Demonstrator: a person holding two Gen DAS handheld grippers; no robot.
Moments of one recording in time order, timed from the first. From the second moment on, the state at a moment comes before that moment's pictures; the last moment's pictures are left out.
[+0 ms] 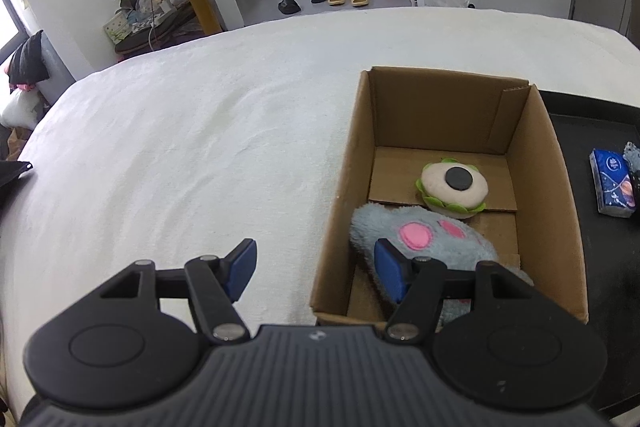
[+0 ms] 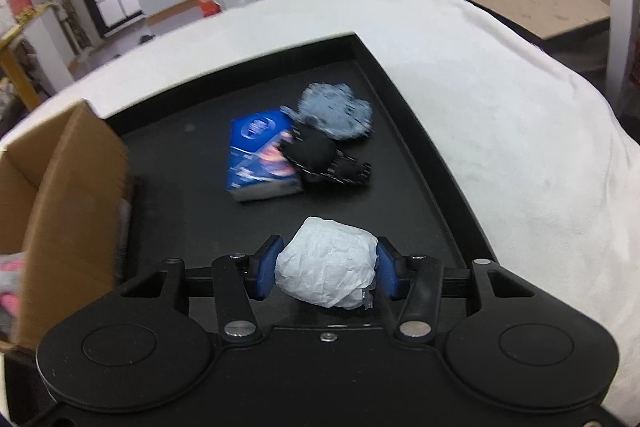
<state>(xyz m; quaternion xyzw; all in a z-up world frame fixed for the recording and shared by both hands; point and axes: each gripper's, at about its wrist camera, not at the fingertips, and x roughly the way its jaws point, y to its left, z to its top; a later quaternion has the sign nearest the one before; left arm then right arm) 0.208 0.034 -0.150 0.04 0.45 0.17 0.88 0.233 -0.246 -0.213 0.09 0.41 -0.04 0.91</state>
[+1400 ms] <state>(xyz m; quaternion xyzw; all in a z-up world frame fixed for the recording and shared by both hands) 0.188 0.069 -0.162 -0.07 0.42 0.09 0.90 0.227 -0.159 -0.124 0.01 0.34 0.12 0.93</state>
